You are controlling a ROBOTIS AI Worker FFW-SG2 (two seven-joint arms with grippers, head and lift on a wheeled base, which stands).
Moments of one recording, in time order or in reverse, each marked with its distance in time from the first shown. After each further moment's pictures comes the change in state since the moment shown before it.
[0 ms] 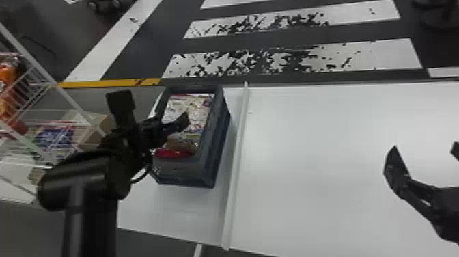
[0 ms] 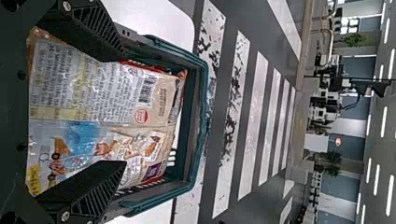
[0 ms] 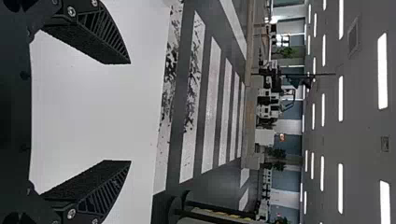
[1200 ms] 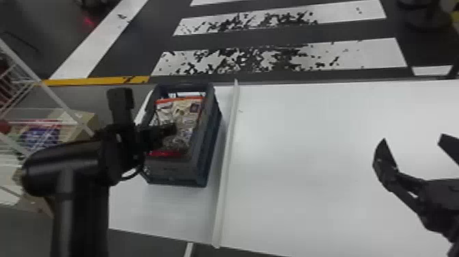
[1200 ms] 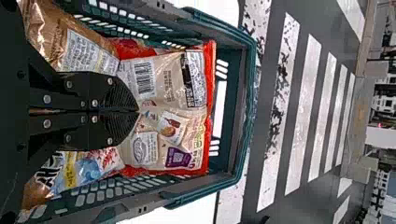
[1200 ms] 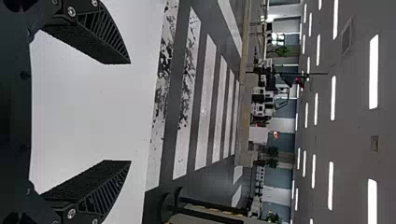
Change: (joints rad) left arm -0.049 0.003 -0.026 -0.031 -0.098 0.259 -0.083; right arm 0.001 -0.025 0.008 -0.012 -0.001 -0.017 -0.029
